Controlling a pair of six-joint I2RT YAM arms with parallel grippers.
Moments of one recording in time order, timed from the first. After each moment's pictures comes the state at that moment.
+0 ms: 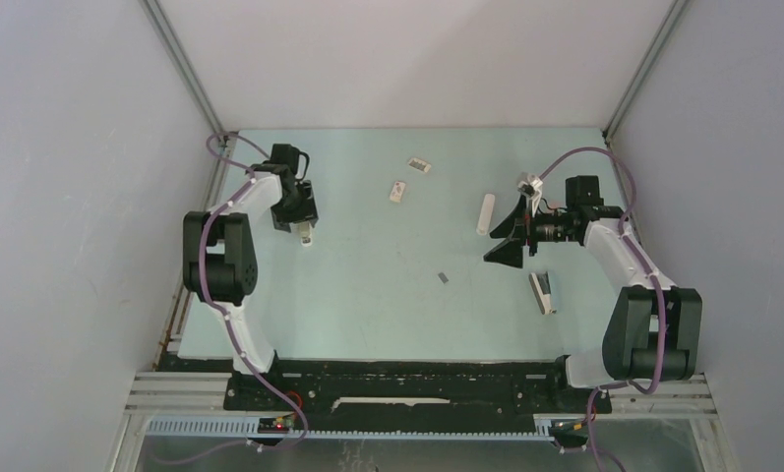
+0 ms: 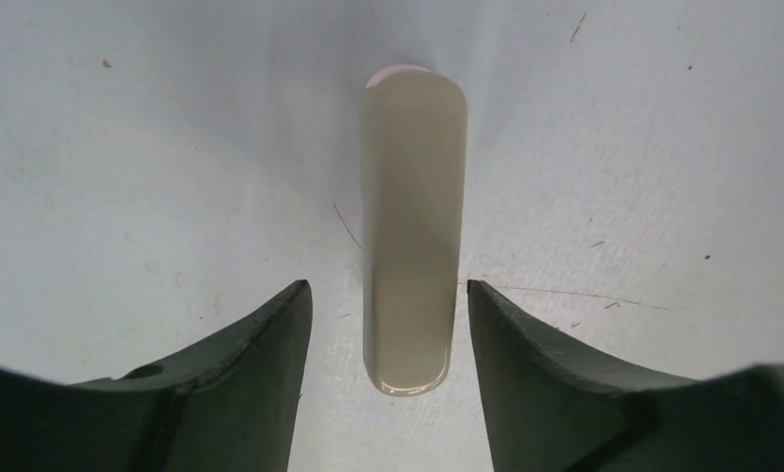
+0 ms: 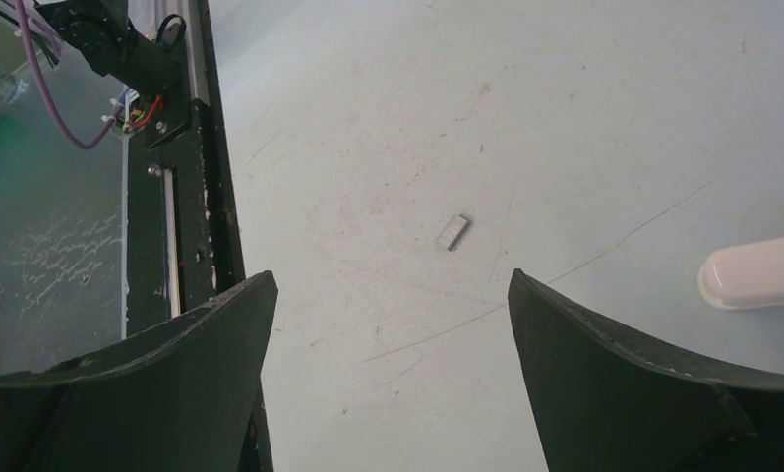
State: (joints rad) left arm -0.07 1.91 1.42 -0.72 -0.09 -0.30; right arm -0.05 1.43 0.99 -0.66 -1.24 -0.67
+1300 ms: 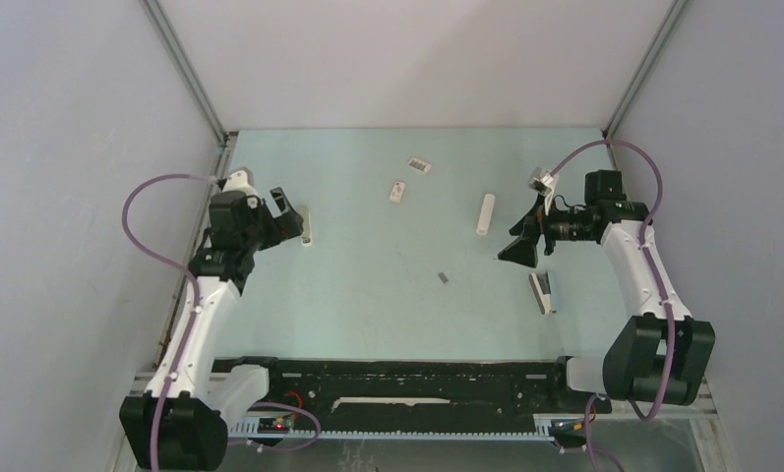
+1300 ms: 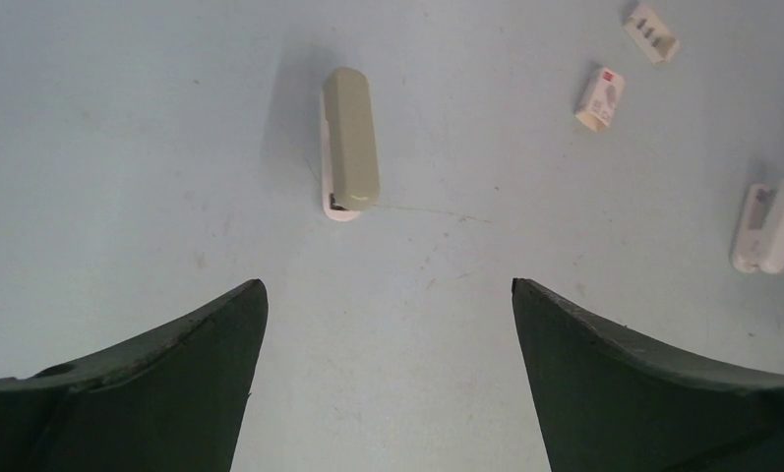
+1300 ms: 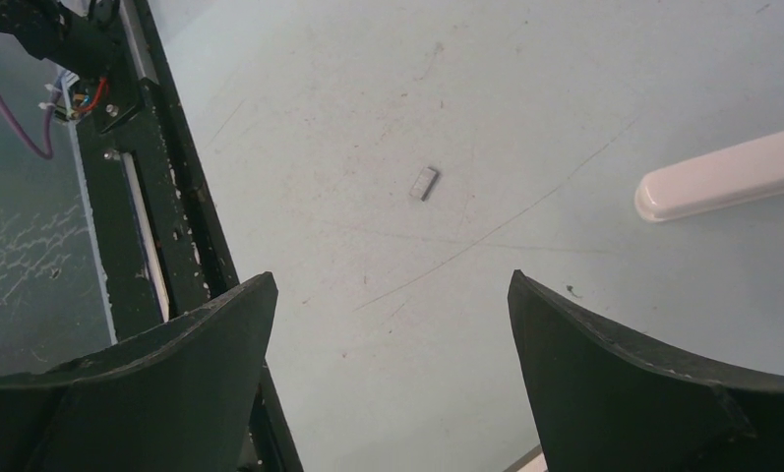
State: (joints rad) left arm -0.01 1.00 0.87 -0.43 0.01 -0.35; right arm -0.12 1.32 1.08 -0.90 -1.12 -0.75
